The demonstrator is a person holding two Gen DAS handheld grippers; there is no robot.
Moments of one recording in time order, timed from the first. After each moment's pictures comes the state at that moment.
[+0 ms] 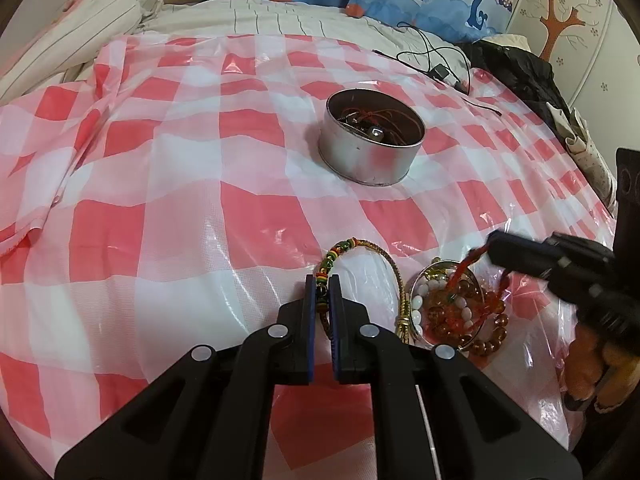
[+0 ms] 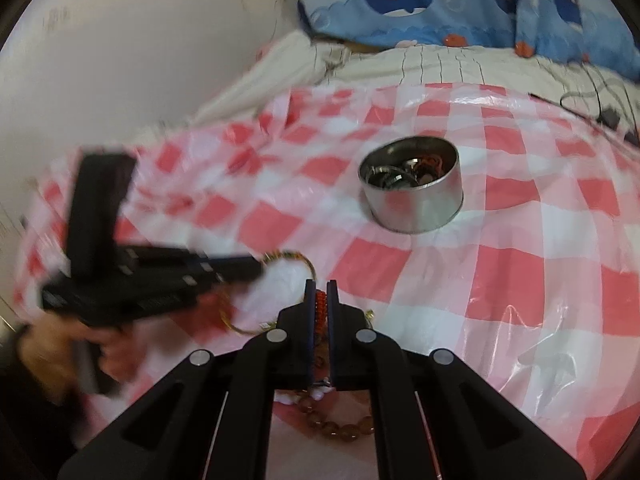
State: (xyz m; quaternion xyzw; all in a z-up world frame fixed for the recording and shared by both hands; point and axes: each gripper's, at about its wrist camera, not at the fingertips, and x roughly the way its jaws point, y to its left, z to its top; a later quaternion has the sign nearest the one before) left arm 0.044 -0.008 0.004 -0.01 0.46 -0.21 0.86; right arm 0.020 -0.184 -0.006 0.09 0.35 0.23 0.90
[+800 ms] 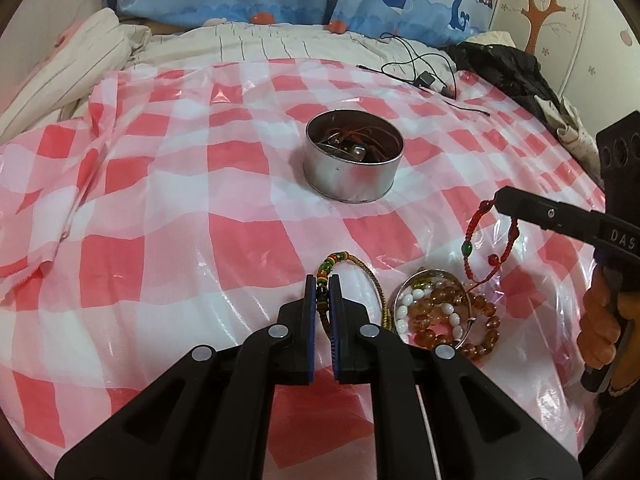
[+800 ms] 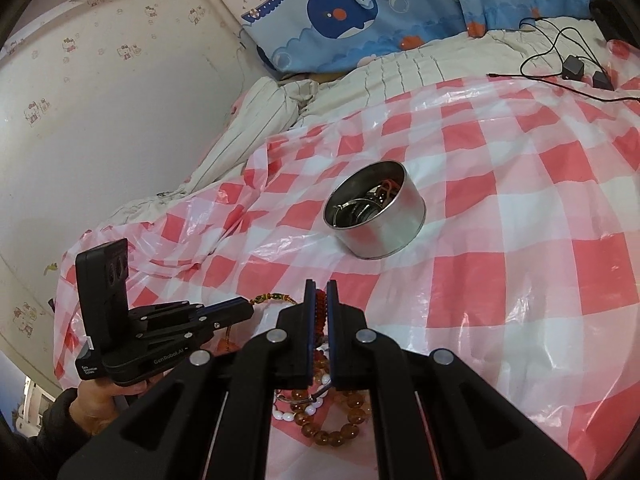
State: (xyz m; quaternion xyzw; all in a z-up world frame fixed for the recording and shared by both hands) left arm 0.033 -0.020 0.020 0.03 0.42 -0.21 0.88; right arm 0.023 -0.234 0.005 0.20 0.33 0.21 0.90
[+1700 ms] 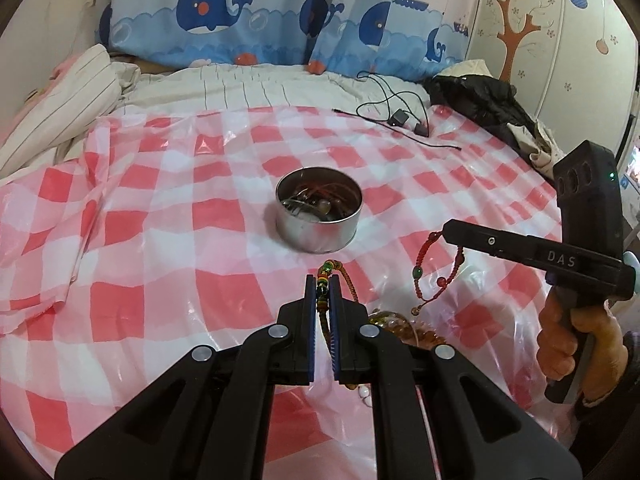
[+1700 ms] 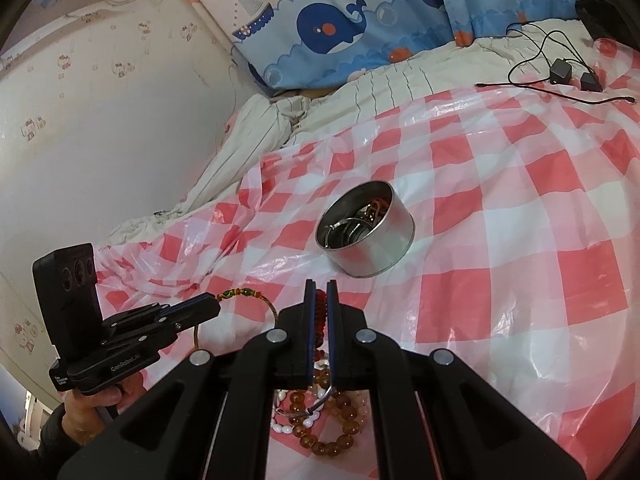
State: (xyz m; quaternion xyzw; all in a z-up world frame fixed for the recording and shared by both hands) left arm 0.017 -0.025 0.065 0.01 0.36 -0.25 0.90; right arm 0.023 -0.245 0.014 0.22 0.31 0.20 0.91
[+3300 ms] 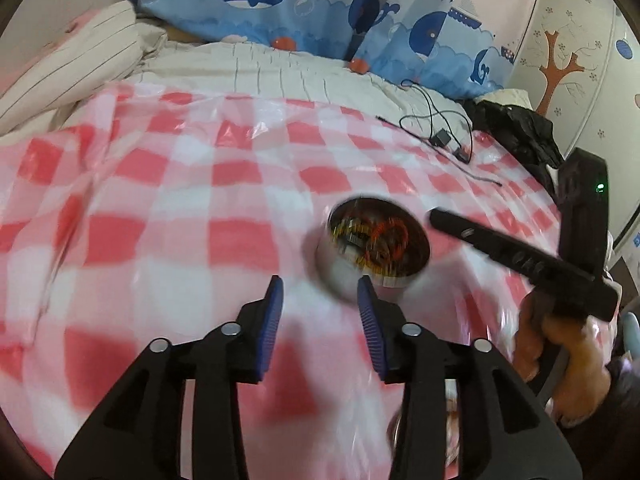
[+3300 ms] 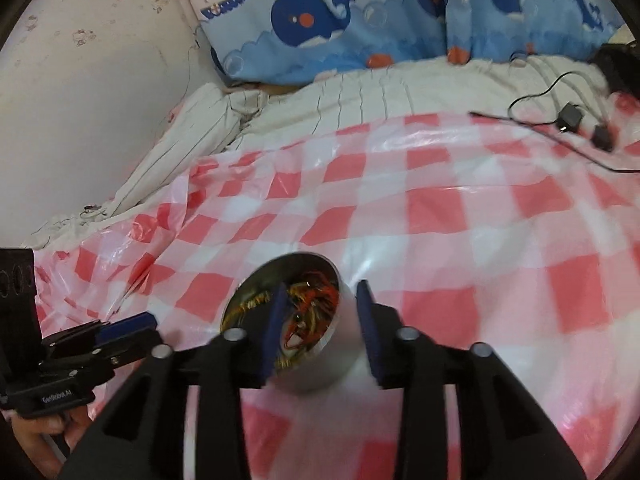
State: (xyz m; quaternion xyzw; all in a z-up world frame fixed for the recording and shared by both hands) left arm 0.105 -0.016 0.037 -0.06 0.39 -0.21 0.89; right arm 0.134 -0.238 0.008 0.13 0.32 0.11 0.93
